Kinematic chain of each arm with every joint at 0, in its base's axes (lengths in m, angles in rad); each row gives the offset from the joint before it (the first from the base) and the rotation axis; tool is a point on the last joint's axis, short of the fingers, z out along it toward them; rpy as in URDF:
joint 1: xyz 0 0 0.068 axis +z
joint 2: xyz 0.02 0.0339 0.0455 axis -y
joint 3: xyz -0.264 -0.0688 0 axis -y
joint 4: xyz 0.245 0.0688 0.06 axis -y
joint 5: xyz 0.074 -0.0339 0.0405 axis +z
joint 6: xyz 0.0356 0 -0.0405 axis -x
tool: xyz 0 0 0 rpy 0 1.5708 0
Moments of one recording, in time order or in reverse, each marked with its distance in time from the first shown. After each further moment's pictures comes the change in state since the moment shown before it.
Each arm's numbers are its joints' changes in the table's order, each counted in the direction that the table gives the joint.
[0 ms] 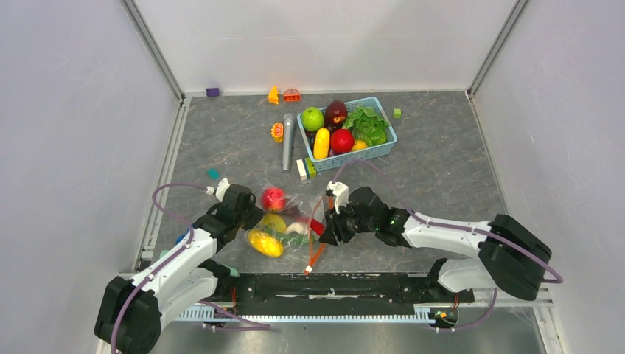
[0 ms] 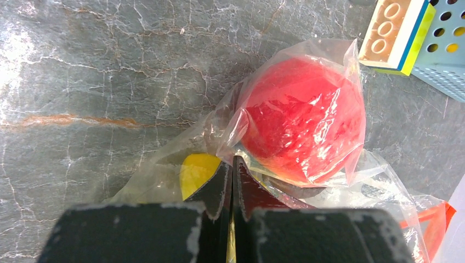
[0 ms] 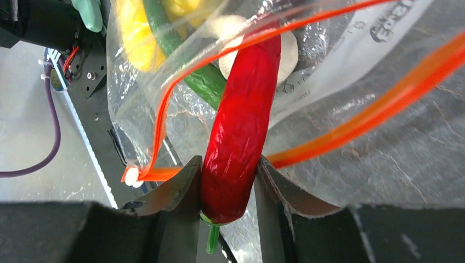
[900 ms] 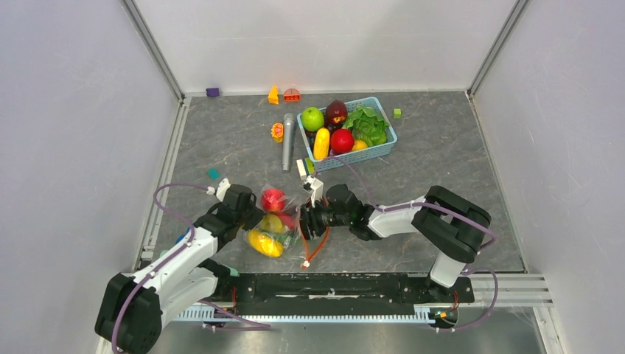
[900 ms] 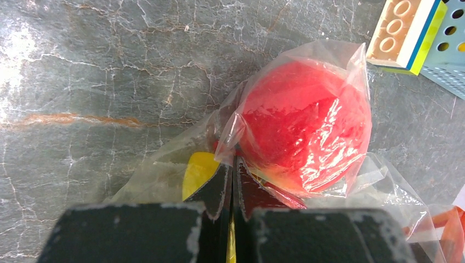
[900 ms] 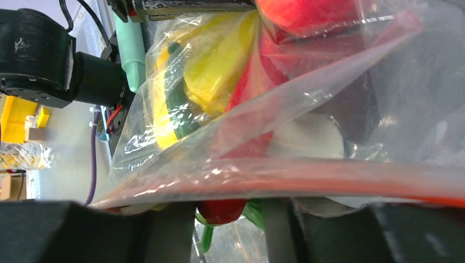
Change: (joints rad) left arm 0.000 -0.019 0.002 0.001 -0.006 0.000; right arm 0.025 -0.383 0.117 0.442 0.101 -0.132
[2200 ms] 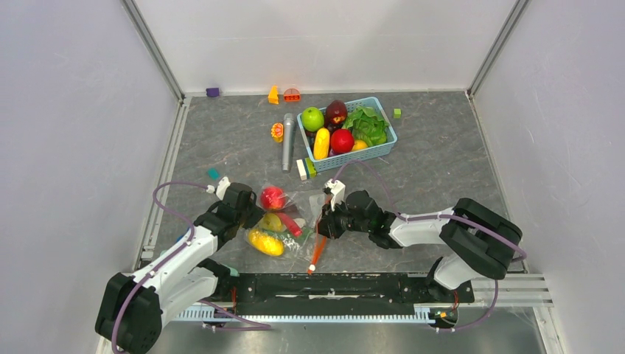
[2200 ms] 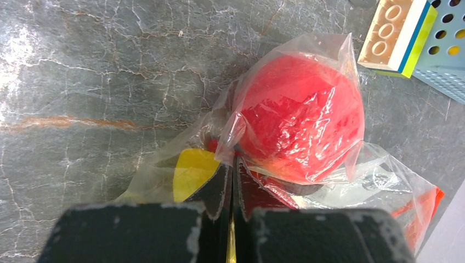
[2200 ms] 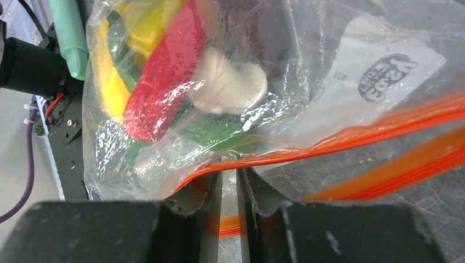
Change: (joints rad) left arm 0.000 -0.006 0.018 -0.008 0.005 0.000; right arm -0.037 0.199 -0.192 -0.040 -0.159 0.119
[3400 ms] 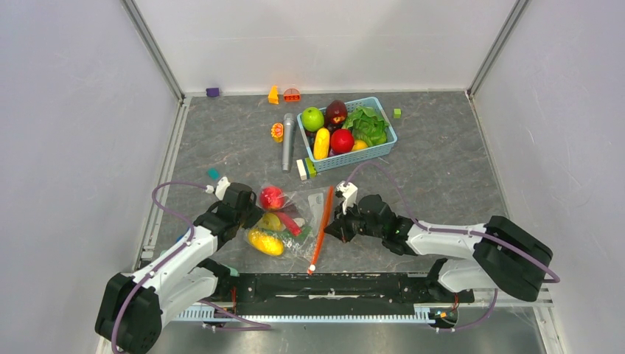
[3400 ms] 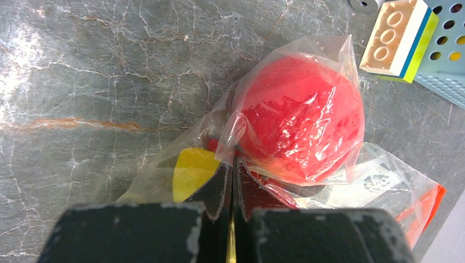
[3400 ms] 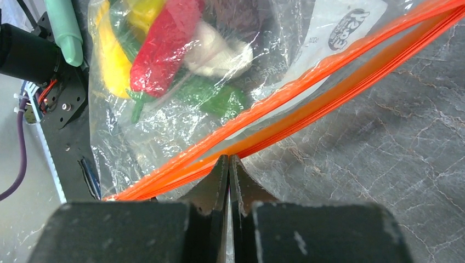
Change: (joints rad) left arm 0.000 0.002 0.002 -0.007 0.018 0.000; right arm -0.001 0.230 -0.086 -0.136 -0.055 0.031
